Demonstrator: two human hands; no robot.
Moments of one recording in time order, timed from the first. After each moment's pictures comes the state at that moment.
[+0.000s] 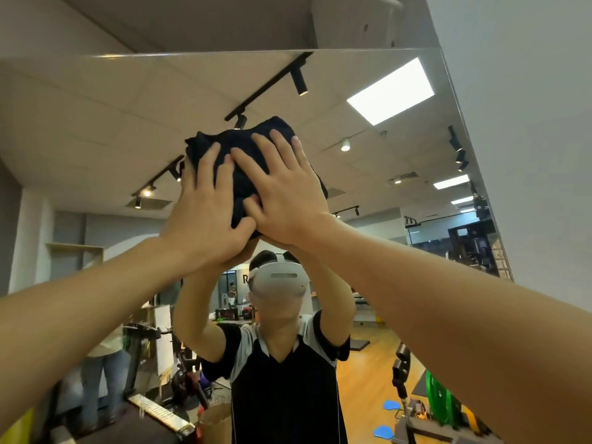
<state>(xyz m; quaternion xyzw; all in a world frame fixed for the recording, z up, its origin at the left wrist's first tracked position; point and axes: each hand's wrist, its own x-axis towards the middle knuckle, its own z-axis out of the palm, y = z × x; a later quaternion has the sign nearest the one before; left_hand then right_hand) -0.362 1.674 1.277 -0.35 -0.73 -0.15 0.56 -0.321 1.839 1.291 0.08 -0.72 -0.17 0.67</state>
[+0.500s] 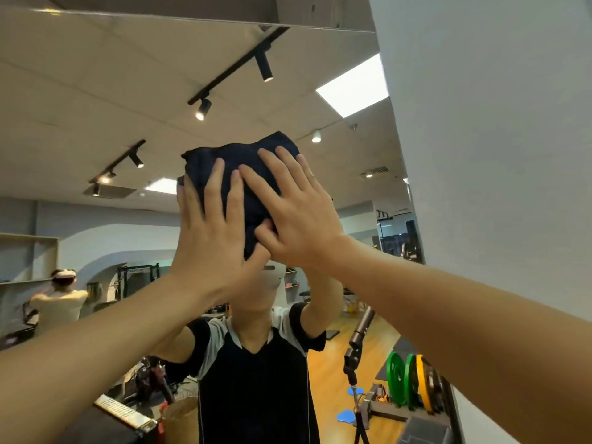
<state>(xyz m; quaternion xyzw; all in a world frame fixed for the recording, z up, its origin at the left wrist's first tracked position) -0.332 1.804 1.205 -0.34 -0.70 -0.09 0.62 -0.276 1.970 1.230 0.12 -0.70 -0.18 0.68</state>
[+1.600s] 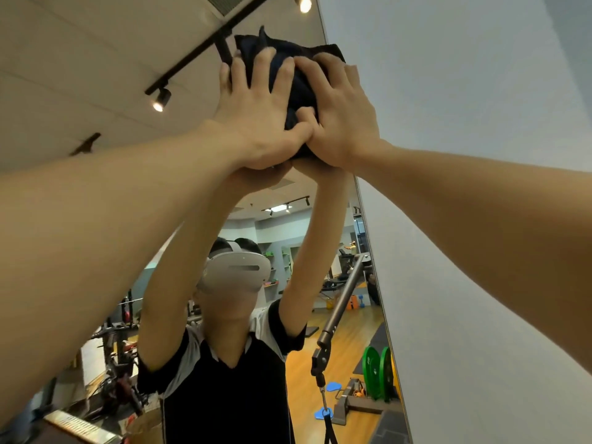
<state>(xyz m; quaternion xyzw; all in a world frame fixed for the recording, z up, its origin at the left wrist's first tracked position) -0.276 1.965 1.341 -0.37 -0.69 -0.05 0.62 -0.220 2.126 1.326 0.04 -0.69 -0.09 0.72</state>
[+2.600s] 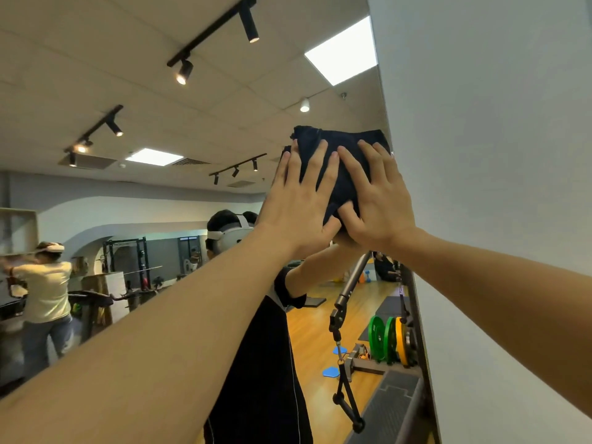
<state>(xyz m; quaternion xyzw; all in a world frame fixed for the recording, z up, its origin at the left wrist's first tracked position) -0.287 1.903 1.198 -0.42 -0.70 0.03 0.57 -0.222 2.073 1.170 -0.02 -0.73 -0.08 0.68</state>
